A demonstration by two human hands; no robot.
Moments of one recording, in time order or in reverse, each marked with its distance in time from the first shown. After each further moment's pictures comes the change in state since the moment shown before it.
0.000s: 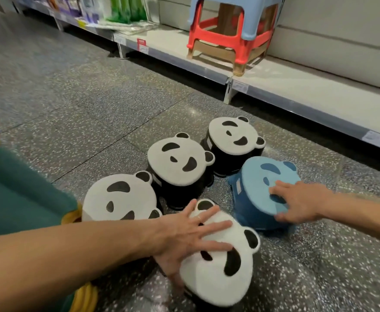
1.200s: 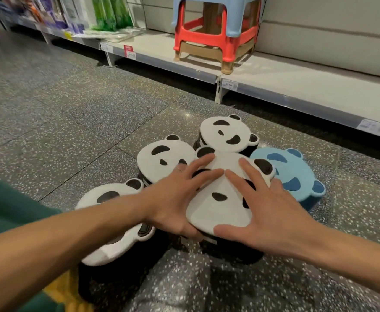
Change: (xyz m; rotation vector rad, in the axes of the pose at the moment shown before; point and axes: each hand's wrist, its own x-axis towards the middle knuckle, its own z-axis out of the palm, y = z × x) left_hand -0.015 -0.048 -0.048 -0.326 0.519 -0.252; right_hand -0.066 -0.081 -0.012 0.528 0.392 -0.112
